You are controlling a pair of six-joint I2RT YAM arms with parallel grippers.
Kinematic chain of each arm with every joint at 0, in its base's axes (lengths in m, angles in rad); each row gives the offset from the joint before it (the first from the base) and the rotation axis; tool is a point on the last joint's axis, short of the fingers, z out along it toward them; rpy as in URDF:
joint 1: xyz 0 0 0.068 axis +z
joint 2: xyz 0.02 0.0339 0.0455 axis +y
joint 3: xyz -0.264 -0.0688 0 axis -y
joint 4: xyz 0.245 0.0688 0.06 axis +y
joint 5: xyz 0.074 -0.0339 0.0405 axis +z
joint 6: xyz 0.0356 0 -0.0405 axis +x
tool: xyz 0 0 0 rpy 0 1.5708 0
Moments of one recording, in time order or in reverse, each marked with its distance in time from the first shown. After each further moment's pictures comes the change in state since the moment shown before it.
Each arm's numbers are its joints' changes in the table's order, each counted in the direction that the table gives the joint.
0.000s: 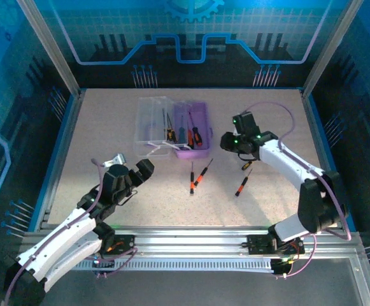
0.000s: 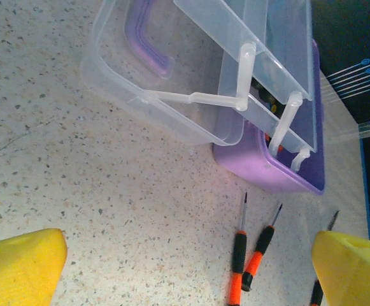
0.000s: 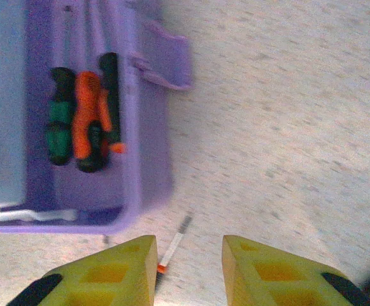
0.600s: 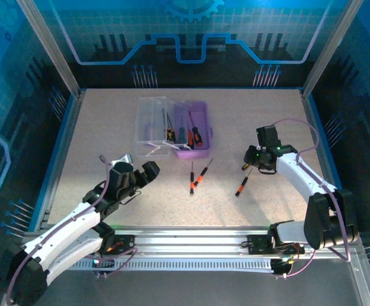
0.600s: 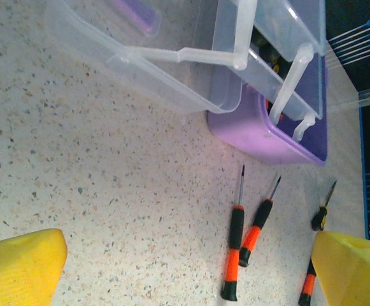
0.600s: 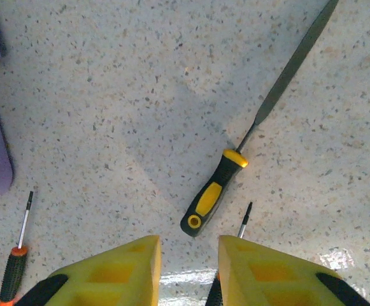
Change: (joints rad) left arm 0.000 0.115 0.003 -0.042 -0.117 0.003; right arm -0.198 -0.133 -0.196 0.083 -0.021 -0.028
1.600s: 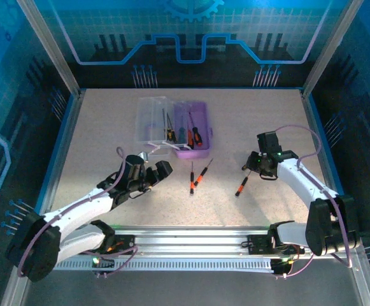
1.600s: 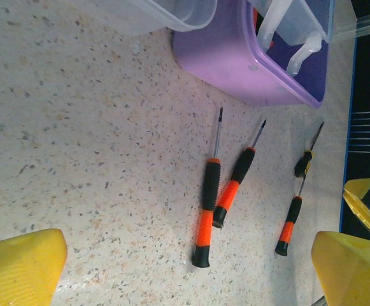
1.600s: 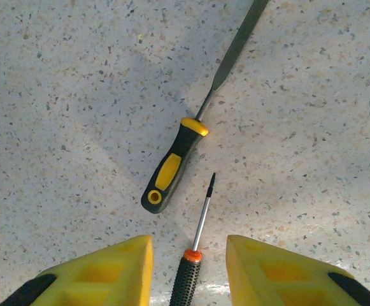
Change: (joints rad) left arm -0.019 0.290 0.051 -0.186 -0.216 -0.015; right arm 0.000 -0.048 -0.071 0.014 -0.054 0.037
